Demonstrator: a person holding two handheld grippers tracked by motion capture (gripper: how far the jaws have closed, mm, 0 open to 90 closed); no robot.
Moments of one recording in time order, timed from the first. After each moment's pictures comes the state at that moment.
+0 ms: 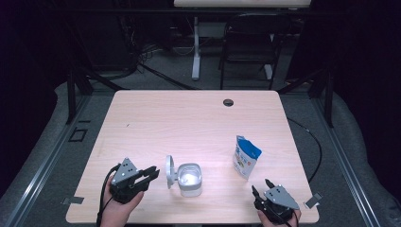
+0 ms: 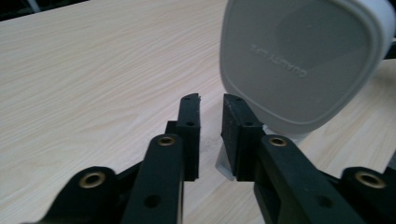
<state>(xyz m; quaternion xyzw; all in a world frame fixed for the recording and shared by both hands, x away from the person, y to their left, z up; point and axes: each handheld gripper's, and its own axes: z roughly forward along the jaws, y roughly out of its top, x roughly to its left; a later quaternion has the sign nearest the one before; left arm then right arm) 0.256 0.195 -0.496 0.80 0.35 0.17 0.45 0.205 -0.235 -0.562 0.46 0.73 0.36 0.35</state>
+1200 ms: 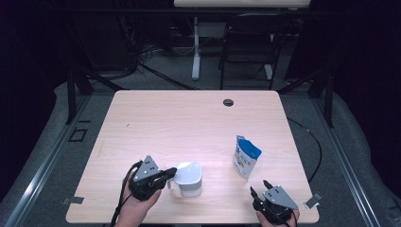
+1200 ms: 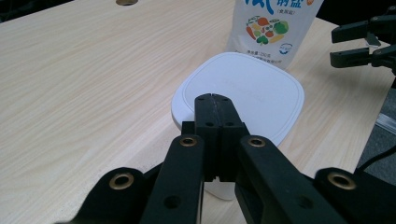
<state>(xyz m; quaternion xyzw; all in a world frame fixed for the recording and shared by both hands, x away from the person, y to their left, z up) 0.261 0.150 -0.488 0.82 0.31 0.15 0.45 0.205 -0.232 -0.566 0.46 0.73 0.37 0.34</state>
